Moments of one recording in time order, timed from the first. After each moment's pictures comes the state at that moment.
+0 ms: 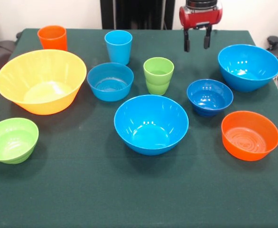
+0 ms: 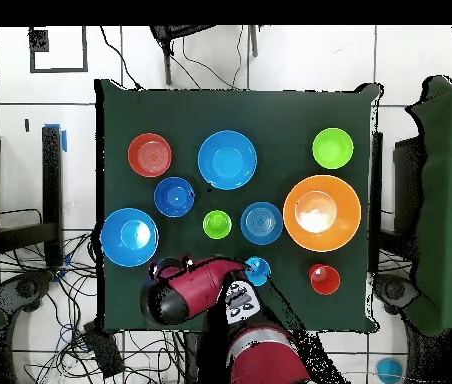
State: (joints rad) arm -0.16 -0.64 0.15 2.04 -0.49 0.04 1.98
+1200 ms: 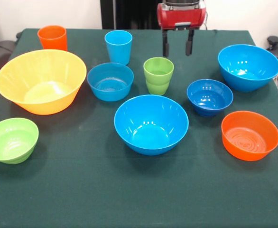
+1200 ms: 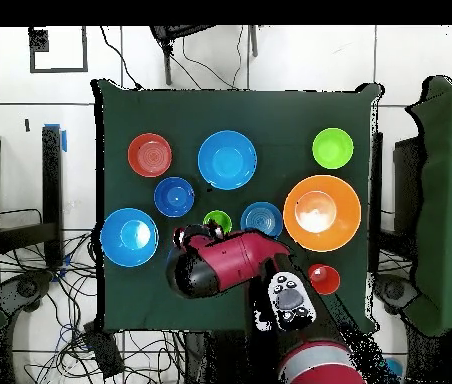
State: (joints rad) arm -0.33 -0.73 0.23 1.94 -0.56 0.14 1.98
